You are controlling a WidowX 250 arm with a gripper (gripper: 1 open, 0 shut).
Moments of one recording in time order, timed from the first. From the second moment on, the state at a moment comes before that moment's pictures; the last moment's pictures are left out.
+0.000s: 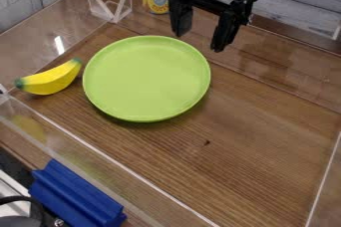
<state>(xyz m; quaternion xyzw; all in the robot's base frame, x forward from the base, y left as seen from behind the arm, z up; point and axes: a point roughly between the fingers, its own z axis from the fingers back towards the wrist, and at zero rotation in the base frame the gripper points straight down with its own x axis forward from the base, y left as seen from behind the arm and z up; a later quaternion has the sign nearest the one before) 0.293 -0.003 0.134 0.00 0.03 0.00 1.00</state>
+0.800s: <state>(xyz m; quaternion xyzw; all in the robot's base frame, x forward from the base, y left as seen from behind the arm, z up) 0.242 0.120 0.122 -0.01 0.06 -0.12 0.99</state>
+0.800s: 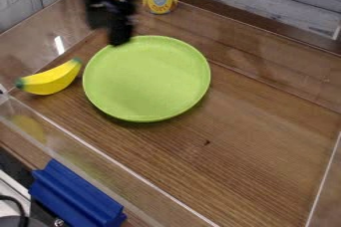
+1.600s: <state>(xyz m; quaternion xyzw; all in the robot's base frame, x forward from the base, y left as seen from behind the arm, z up) 0.208 0.186 0.084 -0.01 0.01 -0.13 0.99</state>
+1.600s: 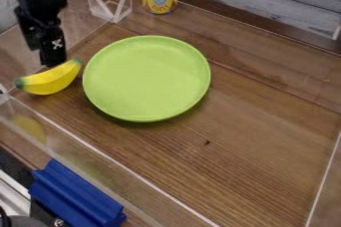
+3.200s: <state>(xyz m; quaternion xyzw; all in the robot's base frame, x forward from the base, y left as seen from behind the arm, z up) 0.213 0.209 0.036 -0.05 0.03 -0.11 0.99</state>
